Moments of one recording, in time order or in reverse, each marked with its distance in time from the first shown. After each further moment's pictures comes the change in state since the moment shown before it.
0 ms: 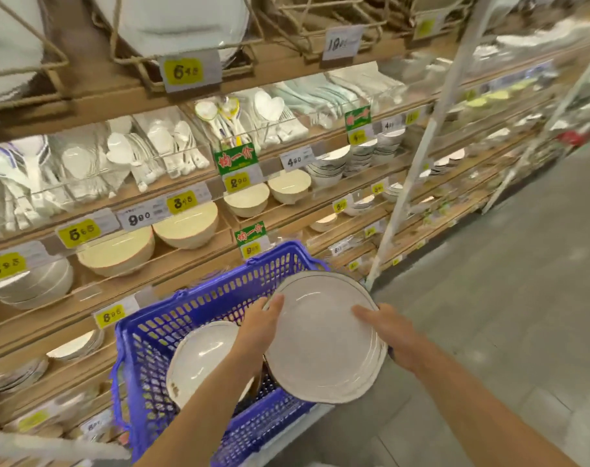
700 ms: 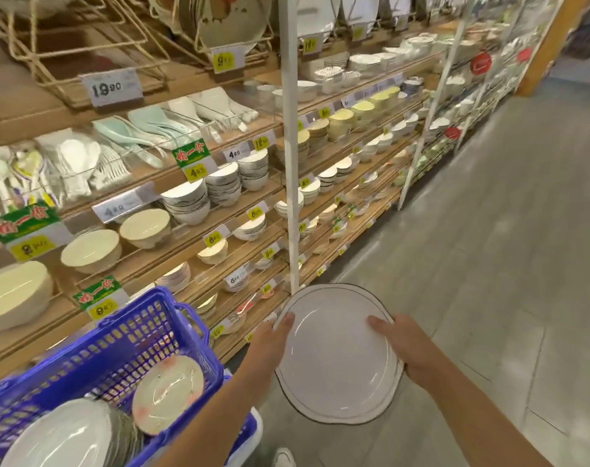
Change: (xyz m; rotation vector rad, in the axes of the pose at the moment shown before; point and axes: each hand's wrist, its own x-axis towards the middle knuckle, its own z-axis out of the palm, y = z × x) left_hand -0.034 0.059 0.294 0.203 -0.187 -0.003; right_hand -0.031 0.013 -0.295 0.106 0.217 -0.021
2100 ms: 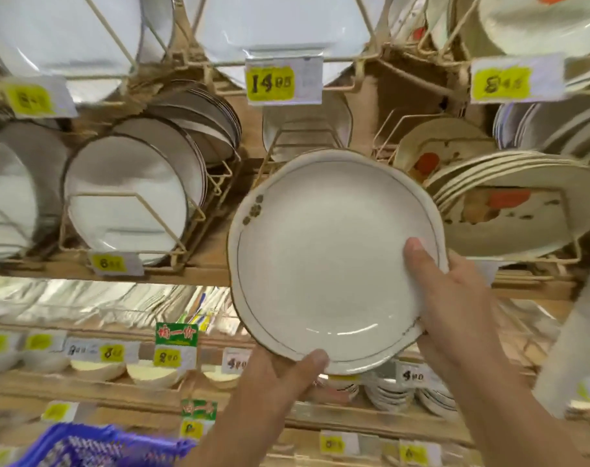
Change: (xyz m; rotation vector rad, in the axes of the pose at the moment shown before) left_hand 0.090 0.256 -0.158 -0.556 0.602 0.729; right_hand 0.176 -0.436 0.217 0.310 -0.718 -0.745
